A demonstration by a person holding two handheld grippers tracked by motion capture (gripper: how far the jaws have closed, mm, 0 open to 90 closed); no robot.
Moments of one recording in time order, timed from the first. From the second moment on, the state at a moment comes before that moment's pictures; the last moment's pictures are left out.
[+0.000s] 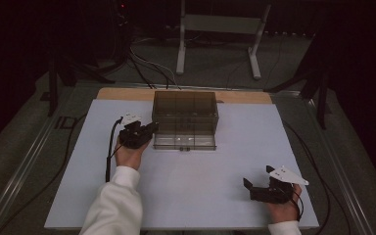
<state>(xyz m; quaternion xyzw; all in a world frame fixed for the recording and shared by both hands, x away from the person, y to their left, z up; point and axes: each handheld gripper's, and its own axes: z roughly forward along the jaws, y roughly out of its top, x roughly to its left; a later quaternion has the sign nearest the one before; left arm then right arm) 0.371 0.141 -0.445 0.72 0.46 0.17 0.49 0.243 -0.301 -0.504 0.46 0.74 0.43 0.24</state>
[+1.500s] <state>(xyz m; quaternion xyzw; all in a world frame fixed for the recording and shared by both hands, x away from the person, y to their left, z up) 0.392 0.108 -0.455 0.74 0.45 0.17 0.47 0.244 -0.300 -0.504 0.46 0.74 0.42 0.24</state>
